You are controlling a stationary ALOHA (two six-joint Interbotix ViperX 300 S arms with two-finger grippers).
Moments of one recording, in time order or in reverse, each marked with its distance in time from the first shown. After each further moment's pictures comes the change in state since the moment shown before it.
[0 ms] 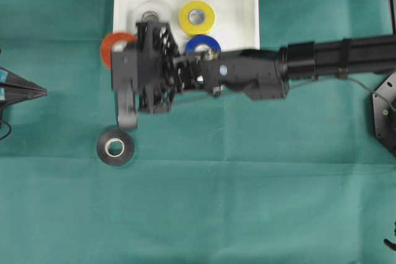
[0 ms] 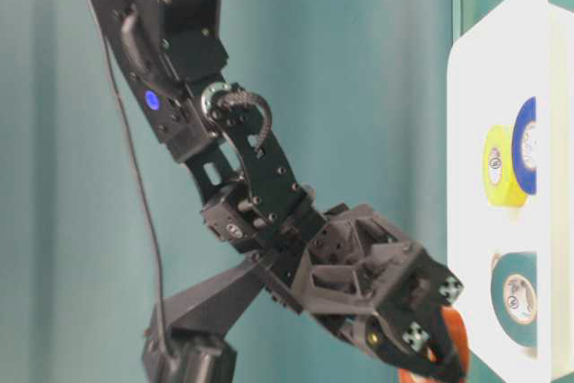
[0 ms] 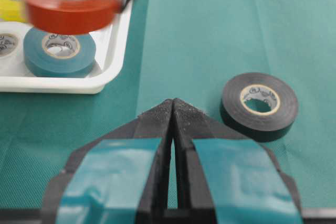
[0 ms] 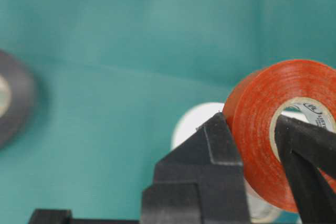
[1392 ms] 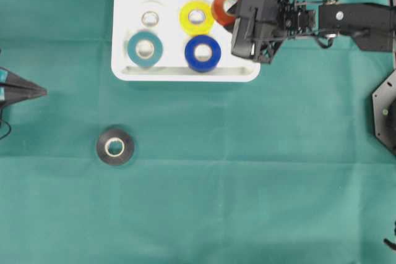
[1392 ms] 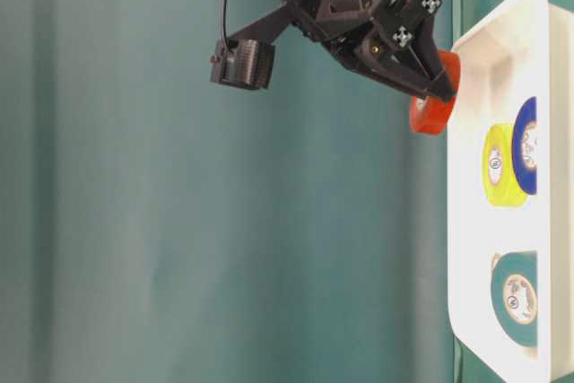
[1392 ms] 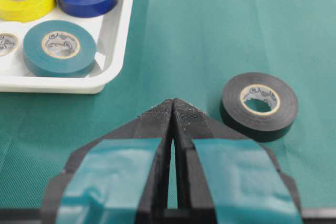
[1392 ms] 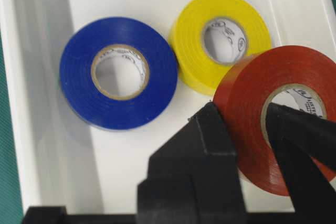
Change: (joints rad) left arm -0.002 0.000 0.000 0.000 0.002 0.002; right arm -0.322 -0.407 0.669 0.000 -0.258 0.011
